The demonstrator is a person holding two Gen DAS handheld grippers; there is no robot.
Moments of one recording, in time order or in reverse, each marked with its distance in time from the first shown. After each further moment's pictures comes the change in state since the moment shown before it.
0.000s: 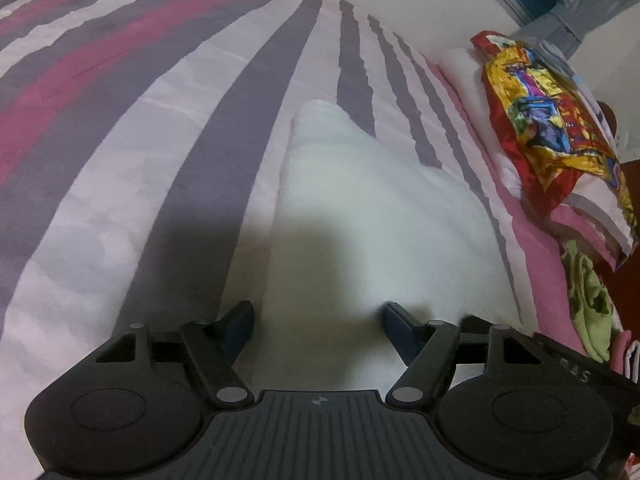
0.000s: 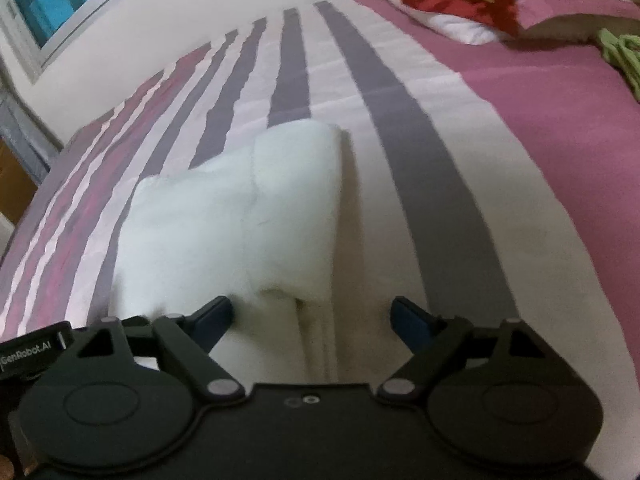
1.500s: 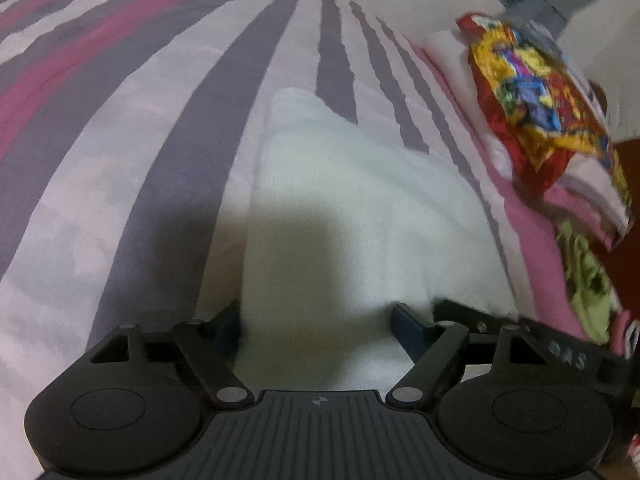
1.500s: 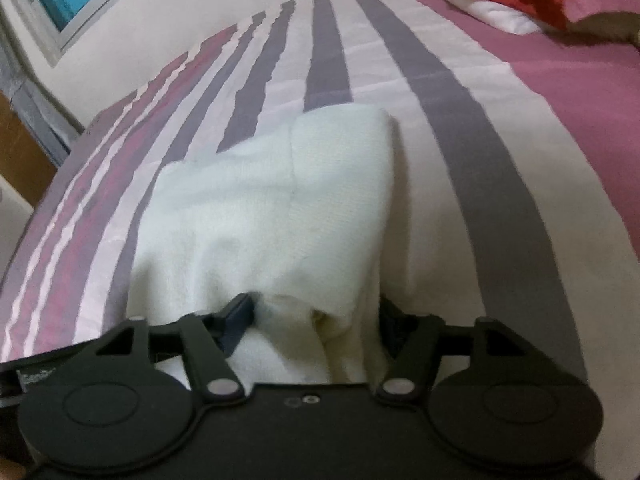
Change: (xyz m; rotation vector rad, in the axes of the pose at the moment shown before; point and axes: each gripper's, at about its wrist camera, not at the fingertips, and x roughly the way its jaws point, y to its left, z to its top) left arm 0.004 -0.004 0.002 0.033 0.026 -0.030; right arm 0.014 0.011 0.006 -0.001 0.050 0.075
